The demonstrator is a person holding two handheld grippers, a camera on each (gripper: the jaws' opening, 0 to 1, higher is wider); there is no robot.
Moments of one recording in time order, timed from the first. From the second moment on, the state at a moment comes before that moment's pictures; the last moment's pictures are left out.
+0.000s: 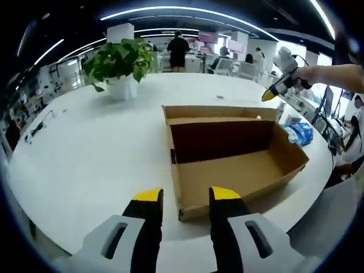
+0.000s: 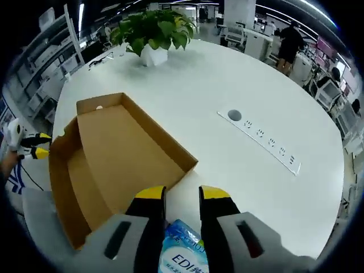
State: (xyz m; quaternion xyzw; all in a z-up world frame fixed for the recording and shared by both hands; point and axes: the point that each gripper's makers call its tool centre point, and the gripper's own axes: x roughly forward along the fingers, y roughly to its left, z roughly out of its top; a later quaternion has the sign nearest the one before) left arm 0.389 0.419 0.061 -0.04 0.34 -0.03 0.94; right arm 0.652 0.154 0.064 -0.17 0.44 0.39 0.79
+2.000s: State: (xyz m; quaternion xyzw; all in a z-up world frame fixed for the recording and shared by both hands) left arm 0.391 0.425 0.044 -0.08 0.33 -0.01 0.94; right arm 0.642 0.163 0.055 -0.05 0.44 0.33 0.83
